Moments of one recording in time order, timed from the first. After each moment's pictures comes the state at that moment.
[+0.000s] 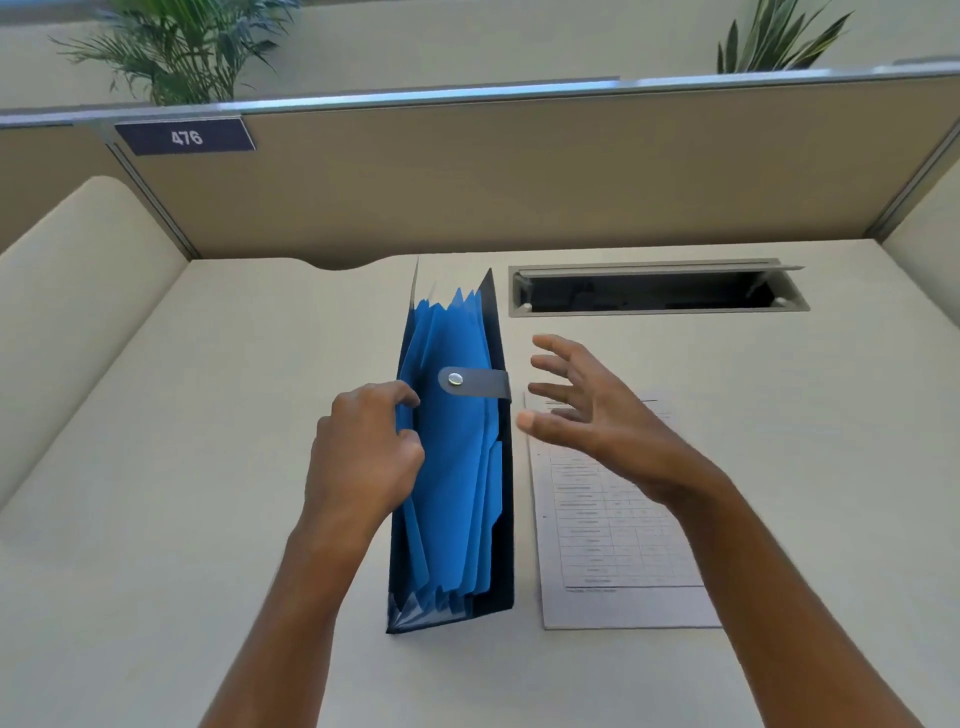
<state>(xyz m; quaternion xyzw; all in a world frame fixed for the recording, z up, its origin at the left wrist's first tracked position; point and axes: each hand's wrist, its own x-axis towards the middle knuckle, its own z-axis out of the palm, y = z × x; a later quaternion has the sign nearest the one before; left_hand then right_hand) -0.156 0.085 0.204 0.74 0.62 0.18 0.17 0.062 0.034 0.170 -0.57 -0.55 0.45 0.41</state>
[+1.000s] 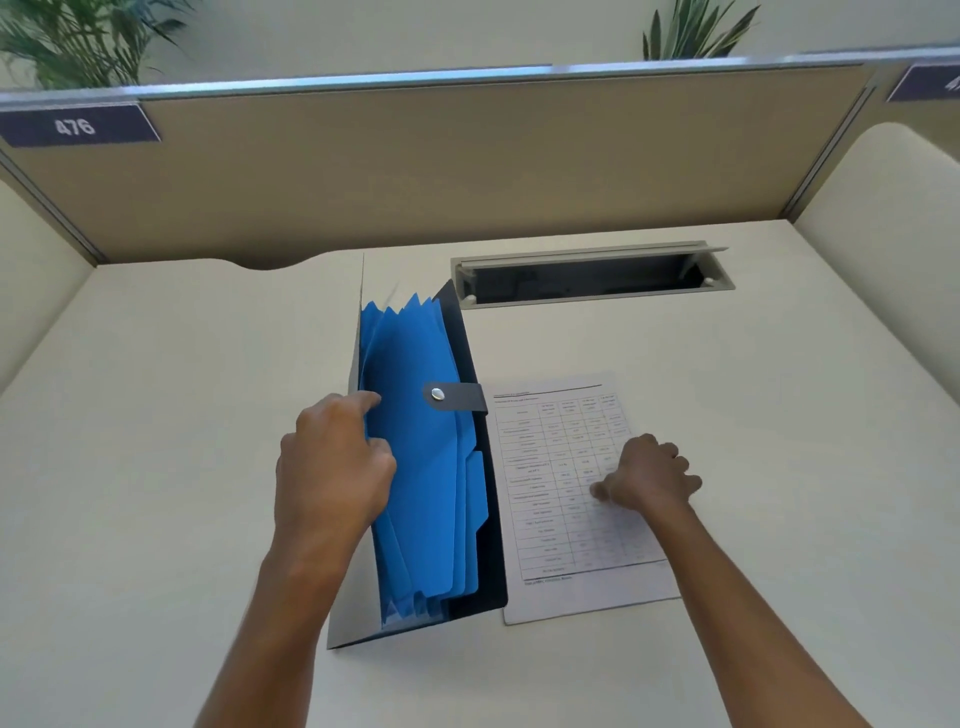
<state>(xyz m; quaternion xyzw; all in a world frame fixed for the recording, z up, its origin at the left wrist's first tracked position) -0.135 0.077 0.192 0.76 0.61 0.18 0.15 0.129 -0.001 0.066 -0.94 -0.24 0.24 -0.02</state>
